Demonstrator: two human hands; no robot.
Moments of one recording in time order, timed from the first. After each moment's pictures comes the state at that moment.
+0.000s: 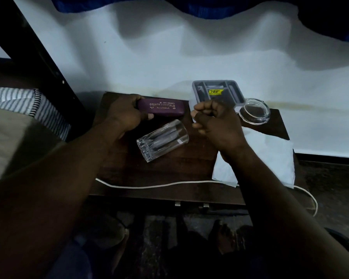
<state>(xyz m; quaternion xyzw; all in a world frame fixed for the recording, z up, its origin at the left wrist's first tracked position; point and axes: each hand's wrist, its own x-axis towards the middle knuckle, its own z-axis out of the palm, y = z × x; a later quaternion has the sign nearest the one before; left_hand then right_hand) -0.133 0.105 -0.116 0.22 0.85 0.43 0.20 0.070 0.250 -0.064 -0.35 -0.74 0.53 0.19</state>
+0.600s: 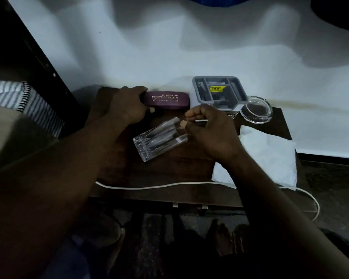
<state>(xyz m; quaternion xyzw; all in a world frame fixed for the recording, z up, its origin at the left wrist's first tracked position) -0.147 0.129 -0.119 0.29 0.91 0.26 0.13 0.074 0.243 -0.074 -0.30 -0.85 0.41 0.15</state>
